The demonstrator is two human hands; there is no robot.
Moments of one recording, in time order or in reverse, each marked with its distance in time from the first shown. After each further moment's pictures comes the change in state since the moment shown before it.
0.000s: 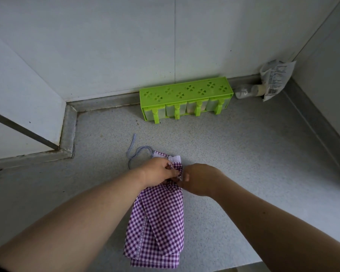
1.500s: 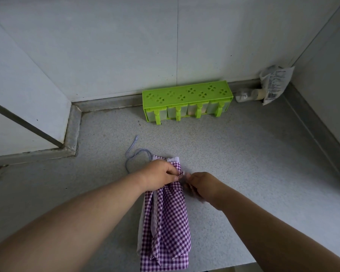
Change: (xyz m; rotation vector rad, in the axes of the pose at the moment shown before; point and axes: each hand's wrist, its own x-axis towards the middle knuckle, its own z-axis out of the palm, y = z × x) left_hand -0.024 0.012 0.004 0.121 -0.007 0.109; right_hand -0.022 0.013 0.029 1.022 0.020 0.302
